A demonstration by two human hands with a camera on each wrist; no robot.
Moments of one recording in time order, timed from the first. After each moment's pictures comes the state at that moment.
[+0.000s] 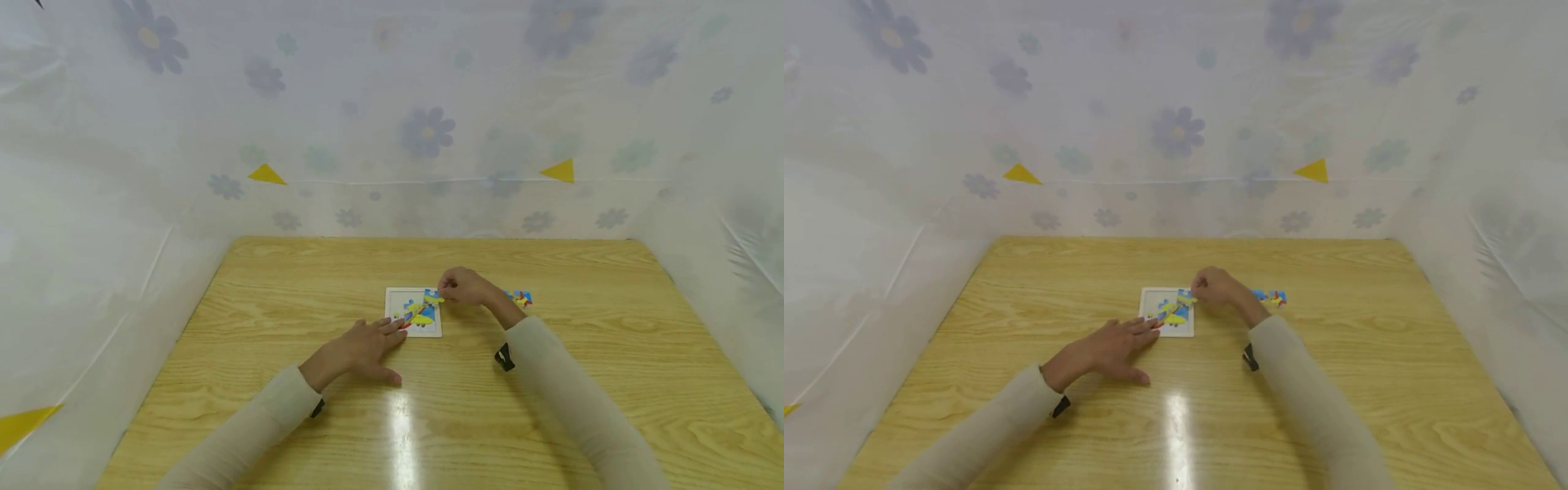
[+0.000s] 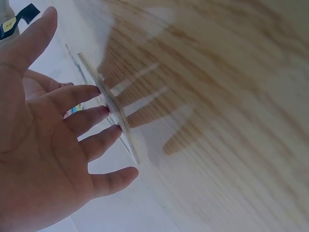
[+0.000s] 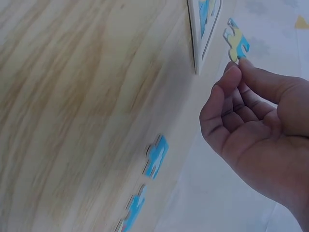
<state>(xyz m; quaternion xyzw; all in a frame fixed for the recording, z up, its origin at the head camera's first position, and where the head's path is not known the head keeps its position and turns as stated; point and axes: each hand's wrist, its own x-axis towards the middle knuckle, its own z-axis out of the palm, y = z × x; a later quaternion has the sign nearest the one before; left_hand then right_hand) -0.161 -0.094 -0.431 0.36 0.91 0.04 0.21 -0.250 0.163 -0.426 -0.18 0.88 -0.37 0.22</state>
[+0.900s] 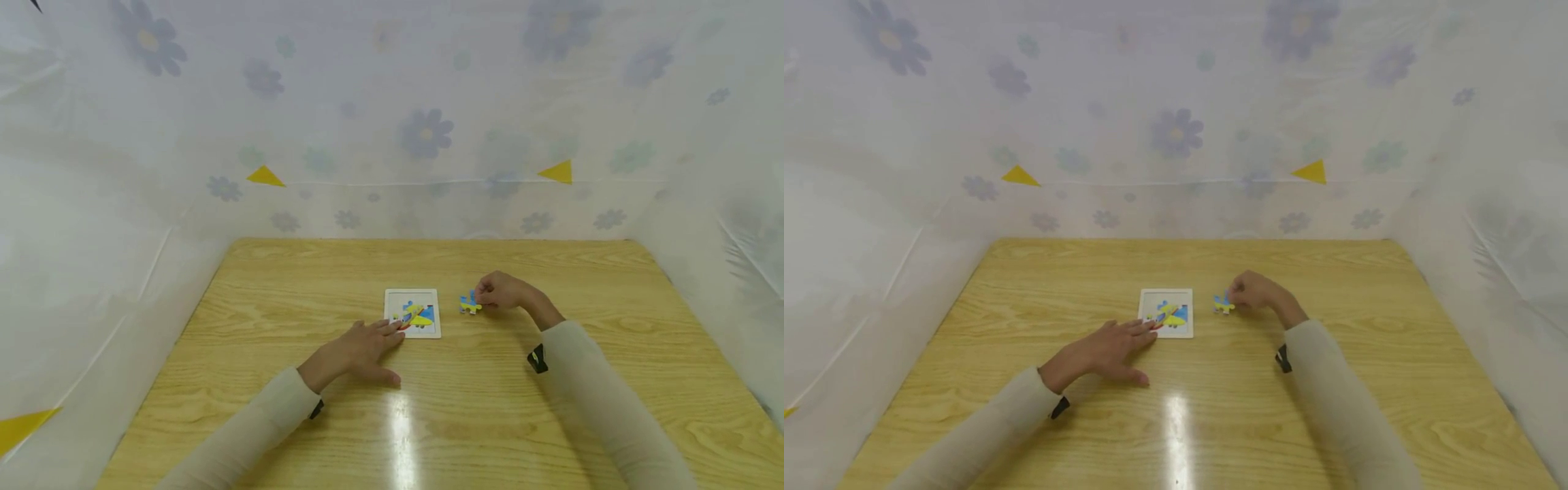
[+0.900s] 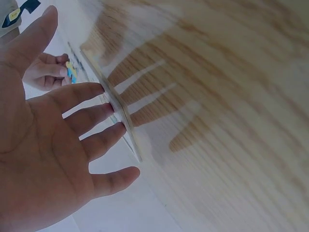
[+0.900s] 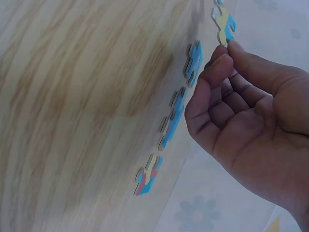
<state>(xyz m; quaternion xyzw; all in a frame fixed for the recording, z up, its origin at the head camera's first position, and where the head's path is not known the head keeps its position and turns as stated) -0.160 -0.095 -0.429 0.35 0.91 0.04 0.21 -0.248 0.232 -0.430 -0.19 0.89 -0.33 0.25</state>
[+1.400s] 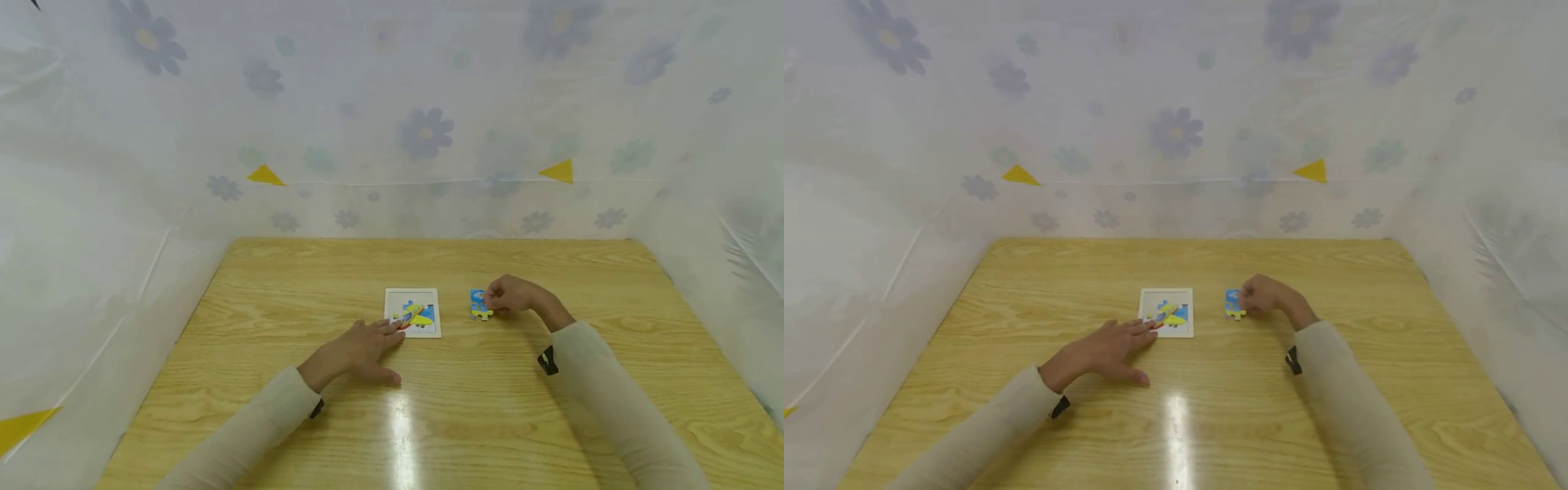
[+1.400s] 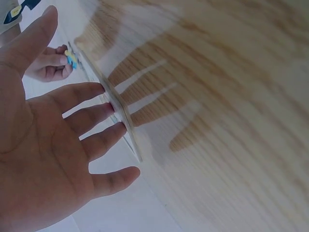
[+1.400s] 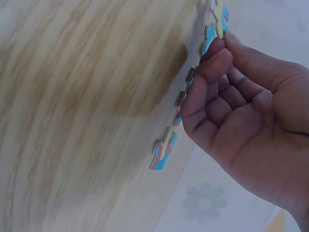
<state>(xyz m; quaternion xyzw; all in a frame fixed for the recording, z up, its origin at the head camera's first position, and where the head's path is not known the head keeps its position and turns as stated) -0.159 -0.095 -0.429 0.35 0.91 0.04 0.21 -0.244 0.252 -0.432 -0.19 0.87 -0.34 0.29</state>
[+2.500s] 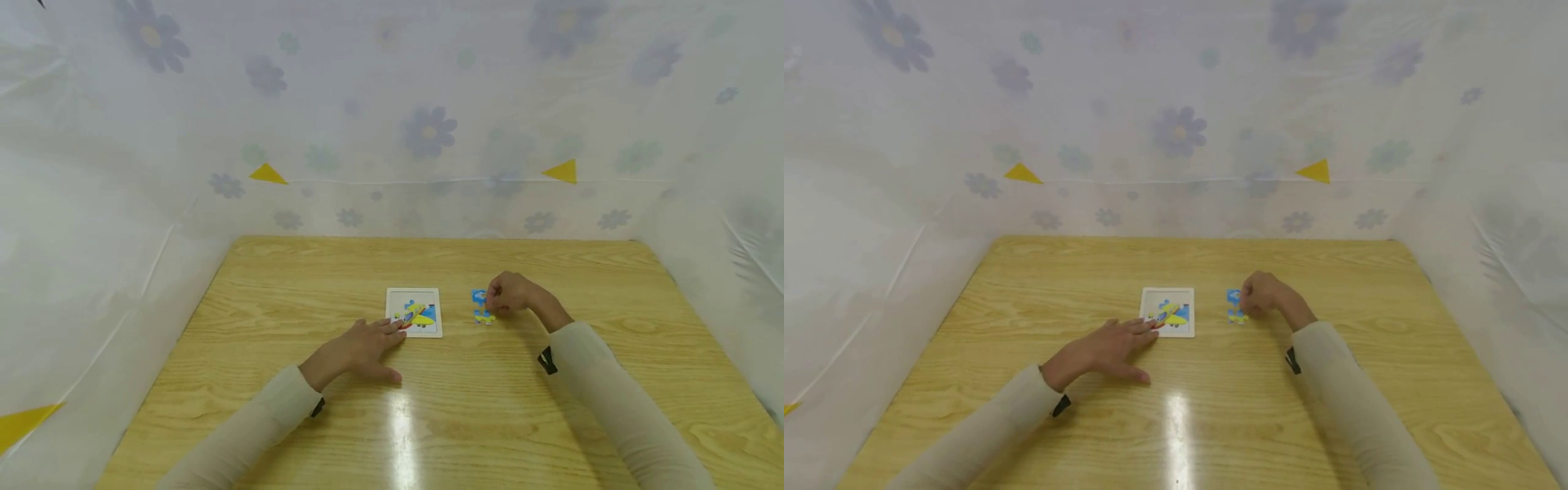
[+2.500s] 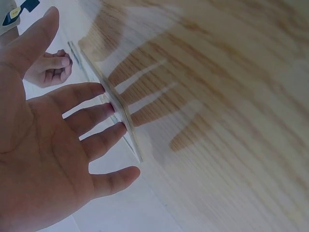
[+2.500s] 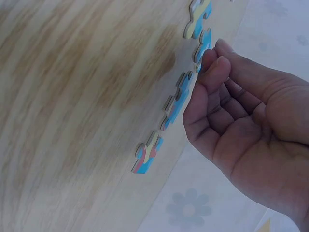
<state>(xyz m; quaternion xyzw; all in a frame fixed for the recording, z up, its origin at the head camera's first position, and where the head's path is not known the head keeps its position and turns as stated) -0.160 -0.094 -0.430 0.35 0.91 0.02 0.20 -0.245 0.242 -0.428 -0.17 0.91 -0.29 0.25</state>
